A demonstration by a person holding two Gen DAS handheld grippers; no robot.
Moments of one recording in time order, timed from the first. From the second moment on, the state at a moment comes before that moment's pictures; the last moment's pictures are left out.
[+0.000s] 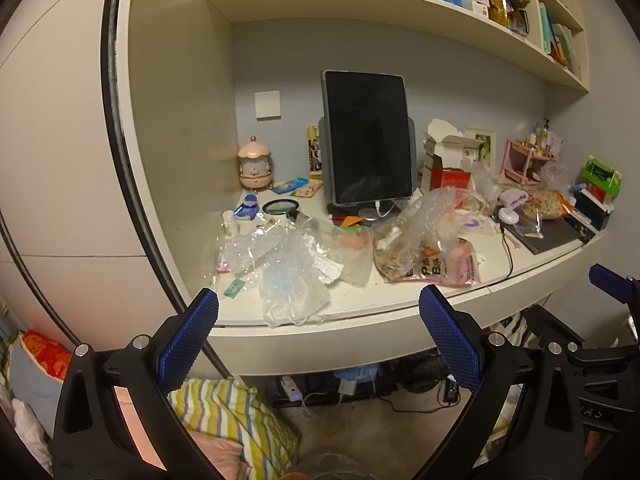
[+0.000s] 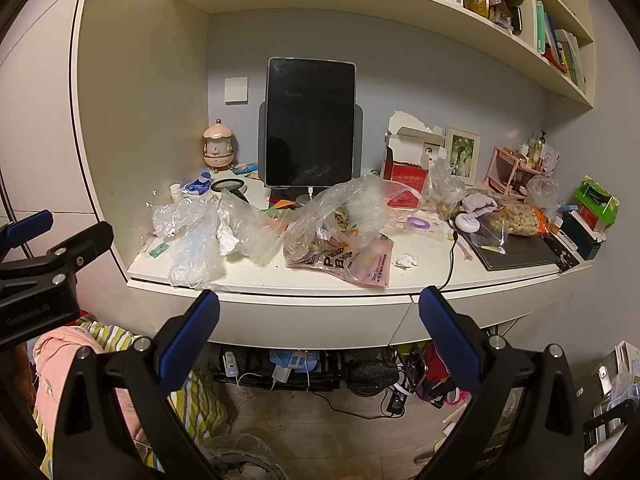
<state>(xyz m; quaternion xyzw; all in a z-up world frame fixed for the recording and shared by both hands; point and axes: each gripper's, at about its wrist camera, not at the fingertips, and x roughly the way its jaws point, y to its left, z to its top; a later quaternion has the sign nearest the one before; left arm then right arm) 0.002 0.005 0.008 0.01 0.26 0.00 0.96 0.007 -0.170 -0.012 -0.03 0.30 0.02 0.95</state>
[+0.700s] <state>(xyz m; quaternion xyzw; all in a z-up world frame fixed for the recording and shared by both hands) 0.000 -0.004 0.007 0.01 0.27 0.00 0.96 0.003 -0.183 -0.014 -0.02 0.30 0.01 0.95</state>
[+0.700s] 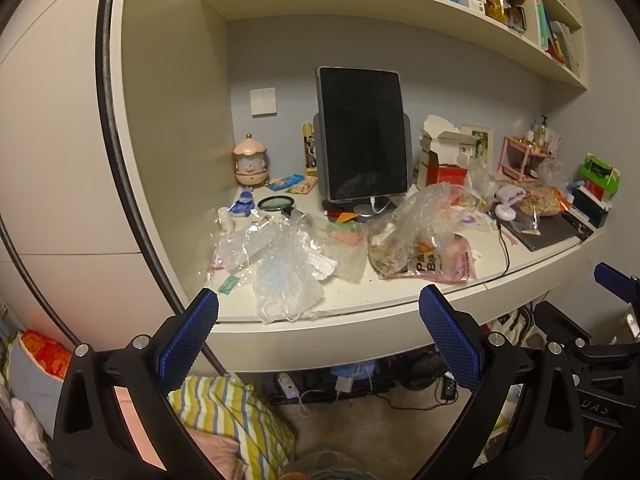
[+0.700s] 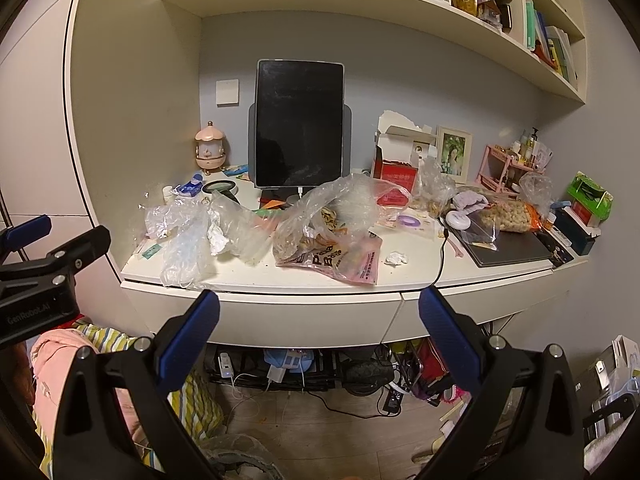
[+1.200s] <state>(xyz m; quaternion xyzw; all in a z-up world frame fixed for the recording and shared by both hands) 0.004 0.001 0.005 0.00 0.27 0.01 0.96 0.004 -0.180 -0.017 -0.02 0.30 0.01 0.95</state>
